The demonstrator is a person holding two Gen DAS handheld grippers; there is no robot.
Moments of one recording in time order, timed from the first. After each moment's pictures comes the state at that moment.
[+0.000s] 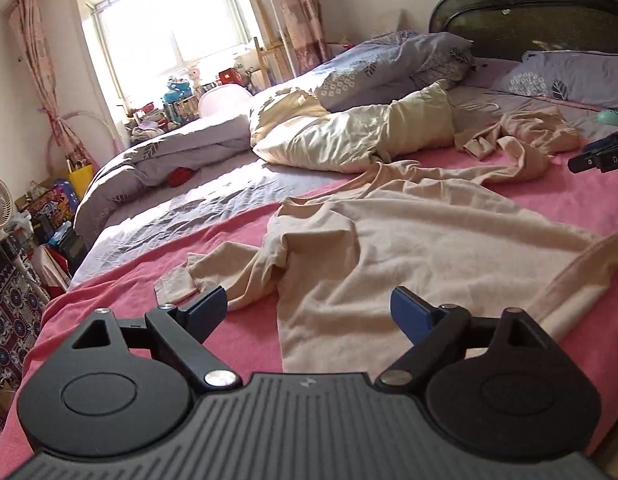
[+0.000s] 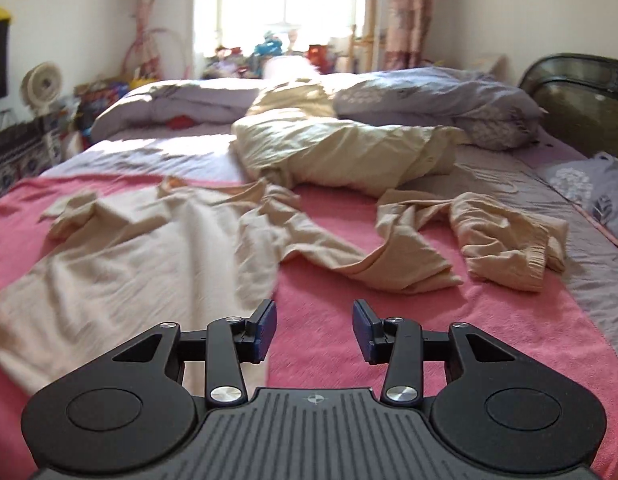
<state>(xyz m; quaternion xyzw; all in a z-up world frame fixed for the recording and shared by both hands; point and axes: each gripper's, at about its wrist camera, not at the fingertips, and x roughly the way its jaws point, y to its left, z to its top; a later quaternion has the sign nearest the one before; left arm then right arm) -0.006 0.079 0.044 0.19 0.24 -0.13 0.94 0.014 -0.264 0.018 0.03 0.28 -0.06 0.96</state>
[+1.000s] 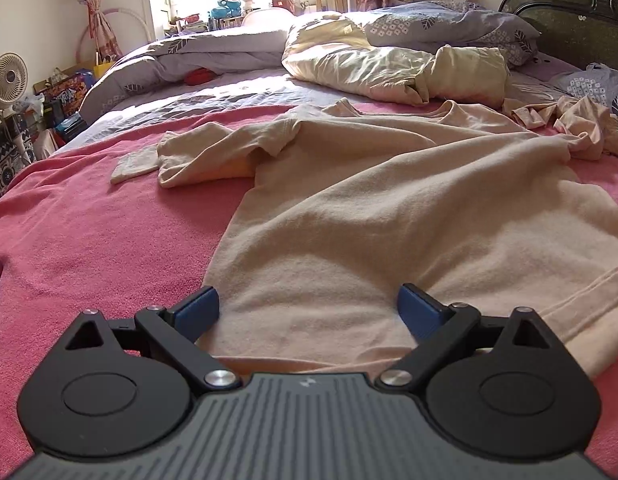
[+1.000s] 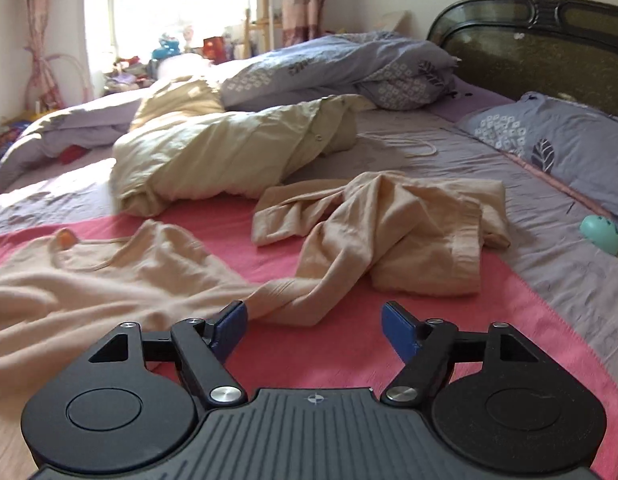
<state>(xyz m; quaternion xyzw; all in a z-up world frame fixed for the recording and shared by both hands) 0.020 0.075 -0.049 0.08 0.33 -0.08 0.94 0.030 -0.327 -0.009 0.07 0.31 -0.07 0.95</state>
